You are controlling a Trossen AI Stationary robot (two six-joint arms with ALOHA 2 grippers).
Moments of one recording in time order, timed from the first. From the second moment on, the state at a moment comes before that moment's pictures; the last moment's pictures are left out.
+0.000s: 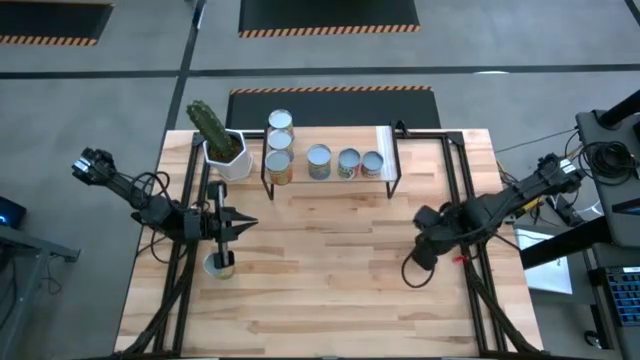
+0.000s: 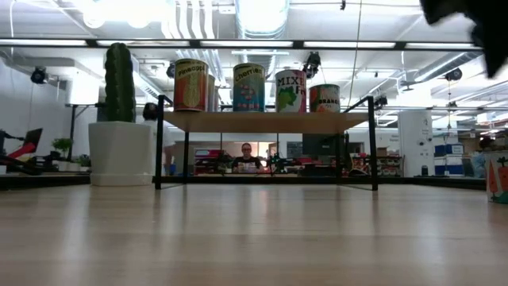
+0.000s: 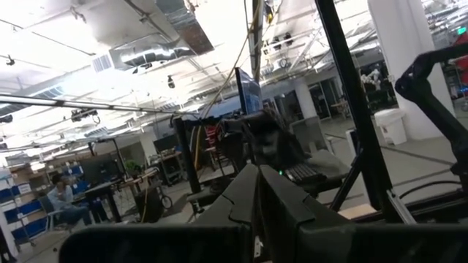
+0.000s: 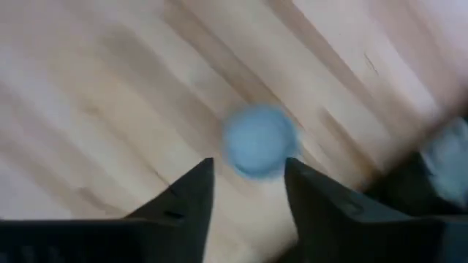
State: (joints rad) left arm -0.55 0.81 0.56 0.65 -0.54 0.51; right arm 0.46 1.19 1.08 -1.33 0.08 1.21
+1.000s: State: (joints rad) left arm -0.55 0.81 0.56 0.64 -0.54 0.54; right arm 0.46 1.19 0.72 -1.03 0.03 1.36
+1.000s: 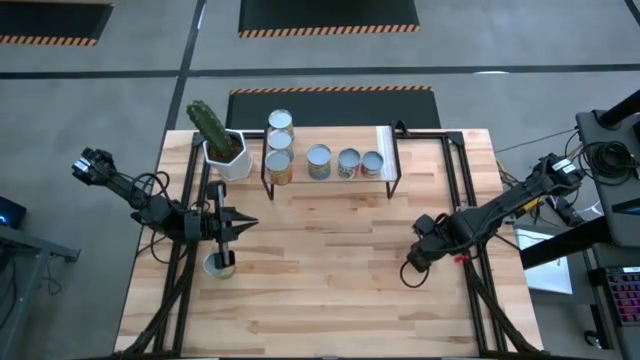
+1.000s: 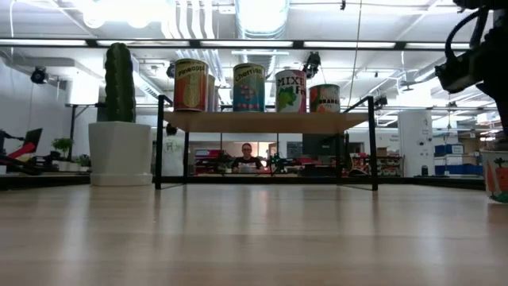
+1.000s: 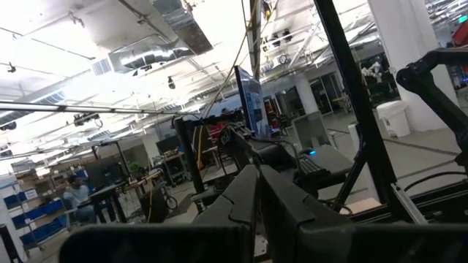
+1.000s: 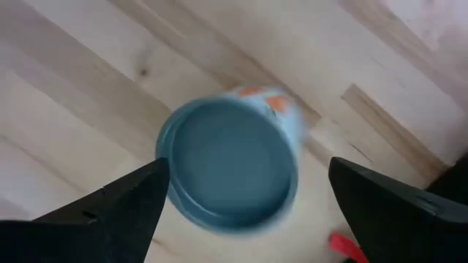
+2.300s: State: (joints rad) left arm -0.55 0.81 0.56 0.63 -0.54 0.54; right arm 0.41 1.31 0.80 -1.00 -0.06 1.28
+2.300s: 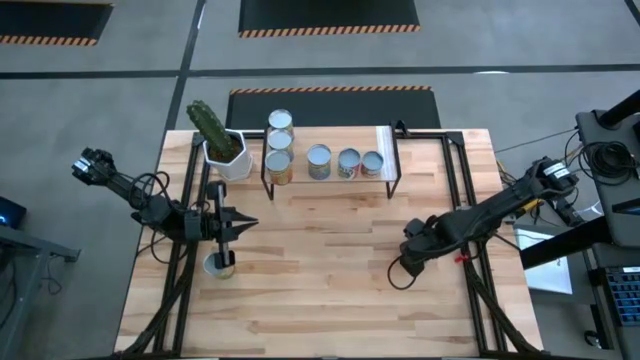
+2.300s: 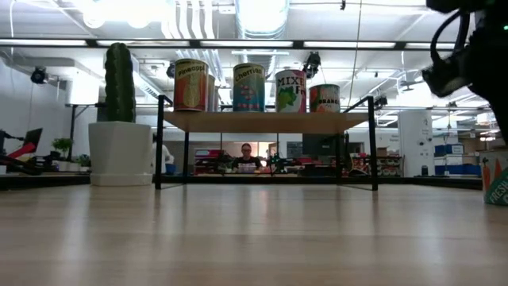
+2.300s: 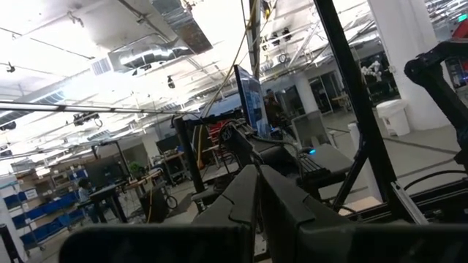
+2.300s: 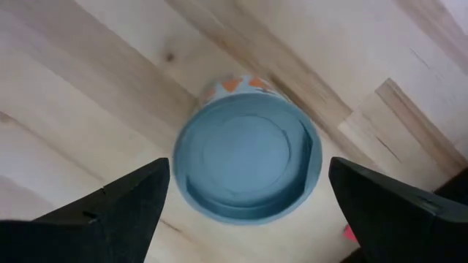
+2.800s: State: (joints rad) left arm -0.55 0.81 0.56 0.63 -0.54 0.54; right arm 0.41 1.42 0.80 -0.99 -0.09 1.21
